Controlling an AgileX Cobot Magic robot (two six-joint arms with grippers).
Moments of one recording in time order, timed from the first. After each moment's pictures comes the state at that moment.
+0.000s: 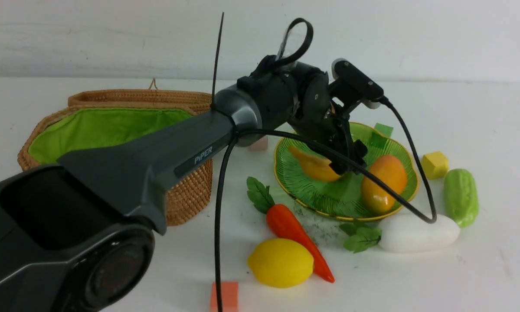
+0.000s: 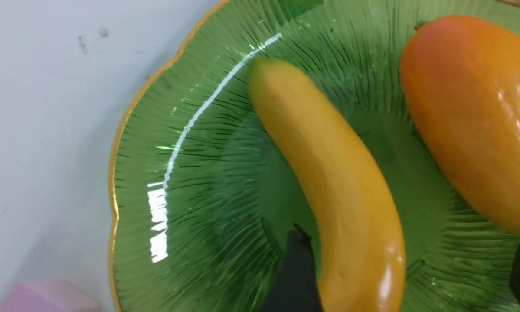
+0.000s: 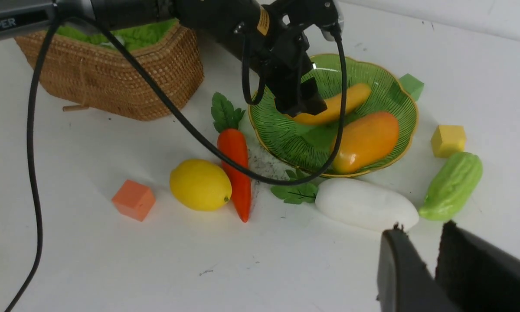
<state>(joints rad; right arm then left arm) 0.34 0.57 -1.15 0.12 1.15 -0.09 -0.66 2.31 -2.16 -0.07 0.74 0.31</state>
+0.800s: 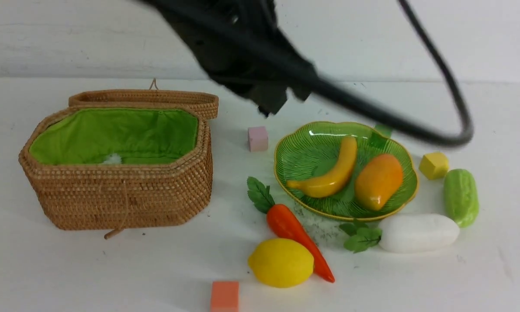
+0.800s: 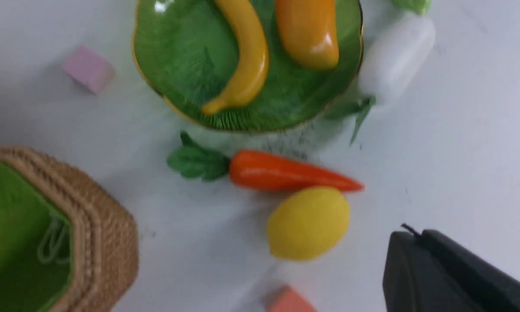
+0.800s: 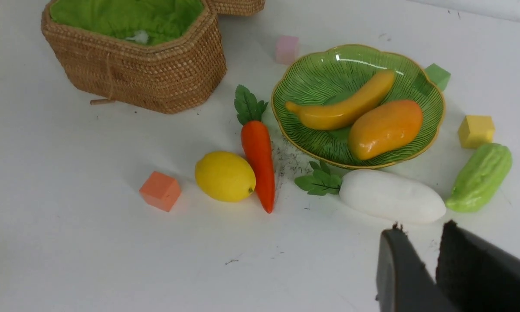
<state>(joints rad) 0.34 0.57 -1.15 0.17 1.17 -0.09 -0.66 1.58 -1.79 -0.12 1.24 0.13</state>
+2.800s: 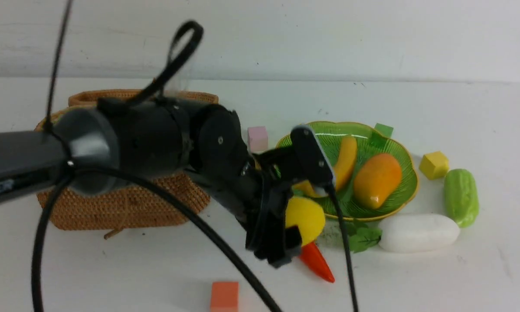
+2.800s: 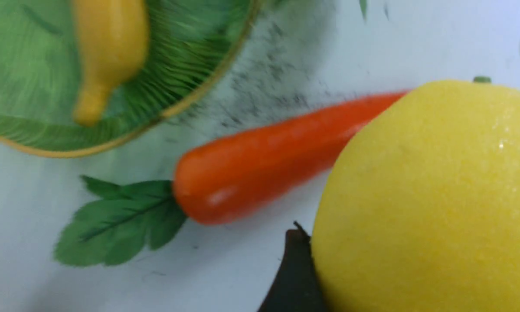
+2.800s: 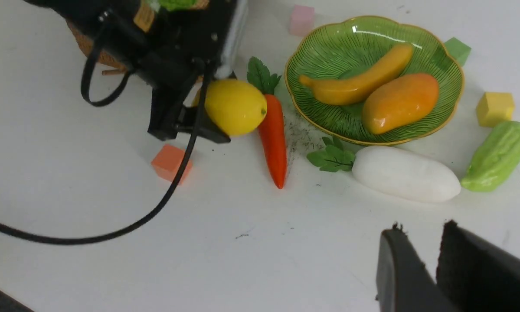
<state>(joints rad) 0.34 0.57 -1.15 0.19 1.22 -0.11 -0.66 1.73 -1.33 -0.25 0.64 0.69</state>
